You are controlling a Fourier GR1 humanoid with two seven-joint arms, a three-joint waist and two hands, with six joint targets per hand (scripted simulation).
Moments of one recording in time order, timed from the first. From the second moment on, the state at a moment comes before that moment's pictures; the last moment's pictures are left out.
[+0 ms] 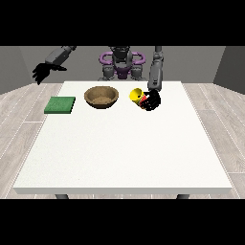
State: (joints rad) left arm -0.58 0.15 0.18 -0.73 -0.22 0.50 -0.74; right arm -0.37 -0.41 -0.33 -1.14 -0.28 0.37 -0.39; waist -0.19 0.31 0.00
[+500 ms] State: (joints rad) left arm -0.63 0.11 -0.08 -0.76 -0.53 0.57 -0.34; right arm -0.31 -0.45 -0.37 -0.89 -0.25 0.37 -0.40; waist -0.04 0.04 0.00
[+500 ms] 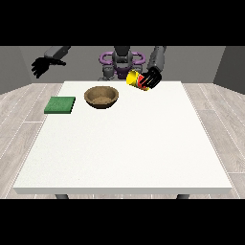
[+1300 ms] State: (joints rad) left arm -0.68 0.02 -0.37 -0.86 -0.97 0.53 0.13; right arm -0.28 -0.50 -0.41 -0.67 -0.22 0.41 -0.53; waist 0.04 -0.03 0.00
